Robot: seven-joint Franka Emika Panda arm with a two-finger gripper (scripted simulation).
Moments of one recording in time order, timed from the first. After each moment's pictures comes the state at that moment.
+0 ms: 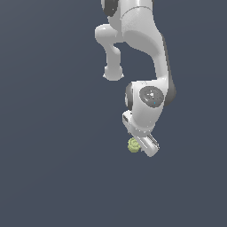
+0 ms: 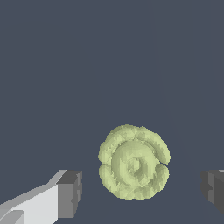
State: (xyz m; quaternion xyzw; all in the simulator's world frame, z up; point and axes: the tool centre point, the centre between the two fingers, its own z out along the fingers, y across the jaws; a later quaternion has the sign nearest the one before) arm 0.063 0.106 0.101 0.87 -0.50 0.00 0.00
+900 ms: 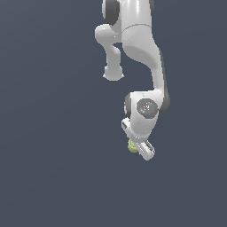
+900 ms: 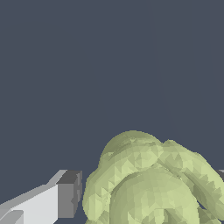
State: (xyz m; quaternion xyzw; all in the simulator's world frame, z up) arm 0.062 0.106 0.050 0.86 -0.50 0.00 0.00
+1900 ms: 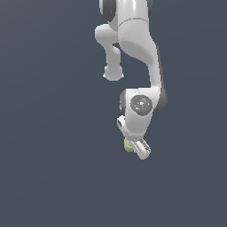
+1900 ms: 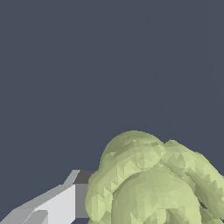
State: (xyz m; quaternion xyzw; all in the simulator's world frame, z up) arm 0.064 0.084 0.067 0.87 -0.50 0.00 0.00
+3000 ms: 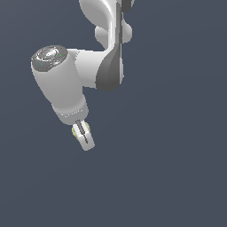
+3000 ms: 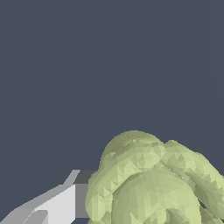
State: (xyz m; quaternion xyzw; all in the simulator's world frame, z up) arm 0.081 -0.121 0.216 0.86 -0.50 0.00 0.00
